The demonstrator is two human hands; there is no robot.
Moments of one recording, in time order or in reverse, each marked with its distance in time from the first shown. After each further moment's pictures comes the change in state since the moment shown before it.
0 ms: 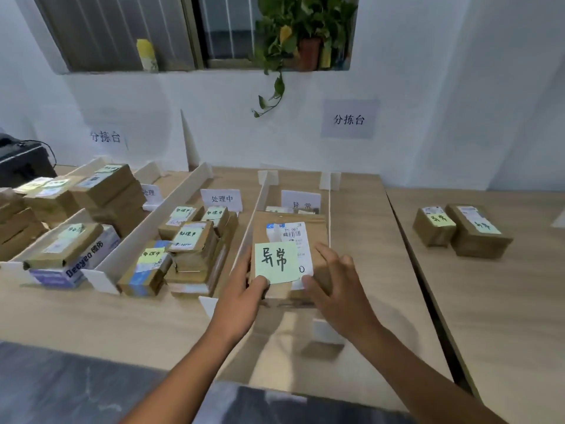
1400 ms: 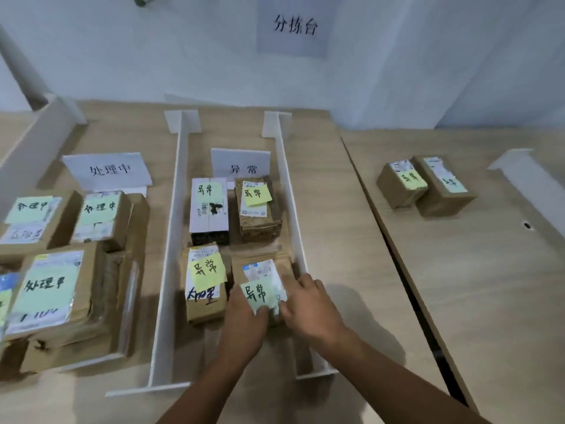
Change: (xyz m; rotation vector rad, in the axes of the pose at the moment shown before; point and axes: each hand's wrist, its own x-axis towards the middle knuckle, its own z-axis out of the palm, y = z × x) left_hand 0.199 -0.188 0.095 0.193 -0.285 -0.420; right_hand 0.138 0.151 0.103 -0.612 -0.358 0.453
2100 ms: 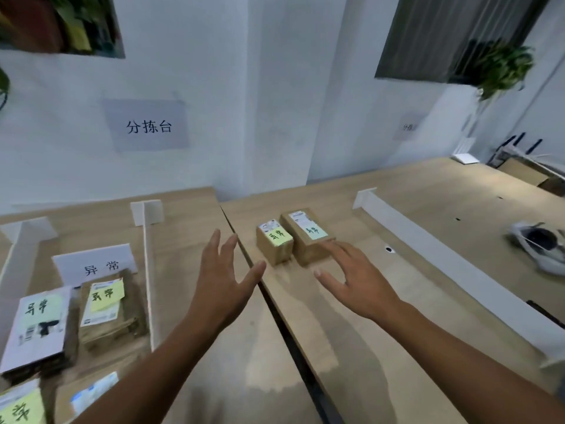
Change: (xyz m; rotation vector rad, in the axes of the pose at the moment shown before) left_hand 0.012 0.285 0.171 0.228 -0.015 0.726; right_hand -0.089 0.293 -0.273 0.057 0.541 0.057
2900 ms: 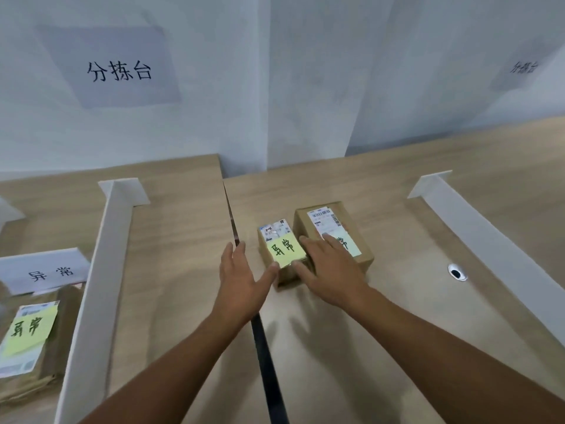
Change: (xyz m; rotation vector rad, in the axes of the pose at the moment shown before) left_hand 0.202 -0.085 0.202 0.028 -0.080 -0.432; right_hand 0.250 0.164 0.164 -0.091 -0.315 -0.036
